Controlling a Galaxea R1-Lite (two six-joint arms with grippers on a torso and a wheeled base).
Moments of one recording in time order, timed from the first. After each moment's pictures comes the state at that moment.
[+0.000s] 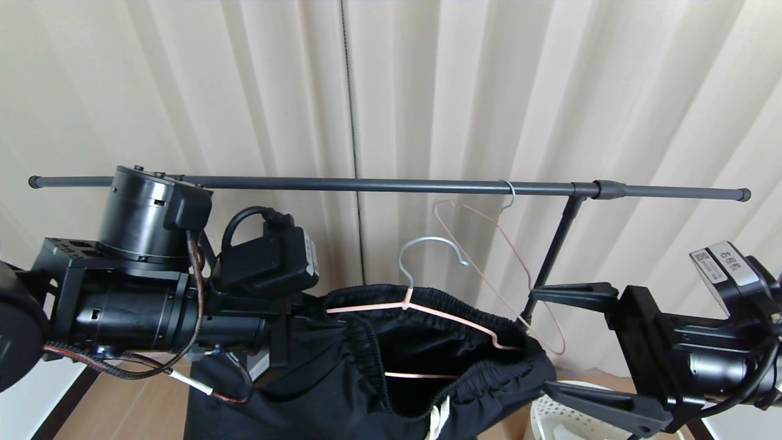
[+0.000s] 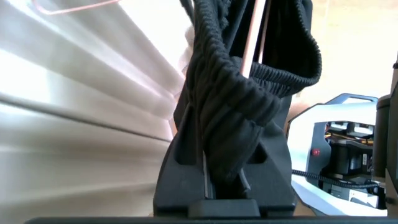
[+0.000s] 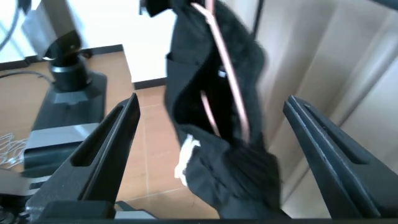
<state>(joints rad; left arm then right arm) -0.51 1.52 -0.88 -0.02 -0.47 0.74 0.34 1.46 -0.34 -0.98 0.93 -0.11</state>
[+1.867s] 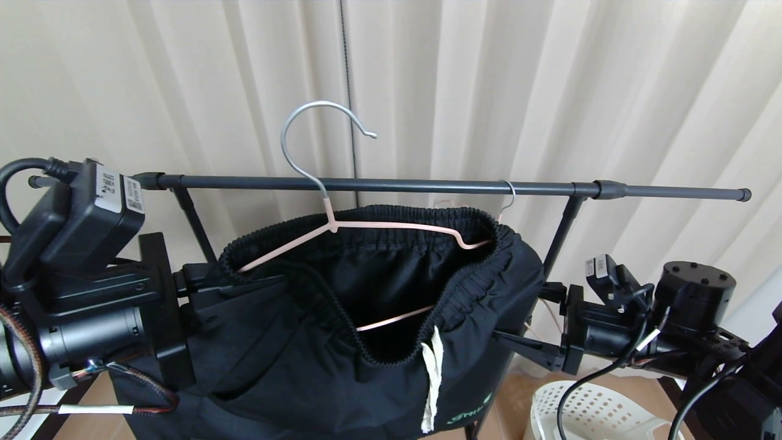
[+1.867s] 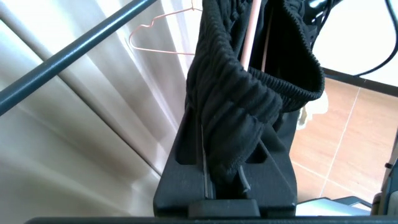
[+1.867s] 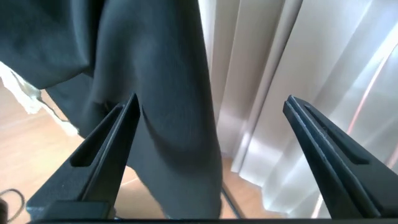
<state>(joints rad) -0.43 1.23 -0.62 -0.42 -0.48 0.36 0.21 1.96 -0.36 -1.38 0.84 -0.12</state>
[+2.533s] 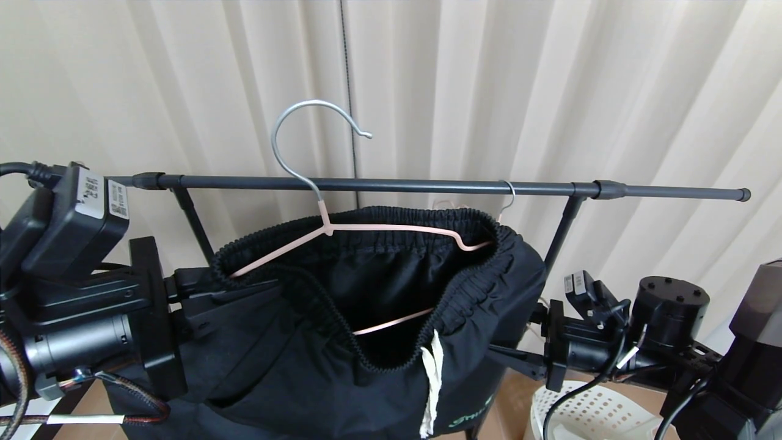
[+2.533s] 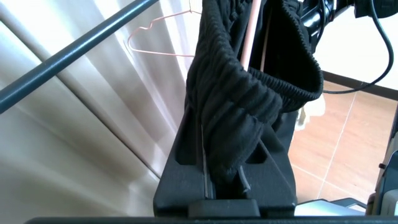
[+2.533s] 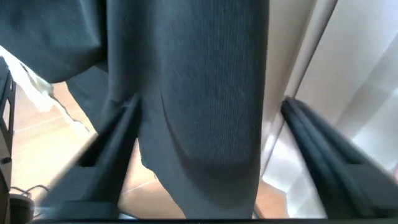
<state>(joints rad) -0.43 1.20 -0.60 -0.42 -0.48 0.35 0.28 2.05 -0.33 -1.49 0.84 -0.09</state>
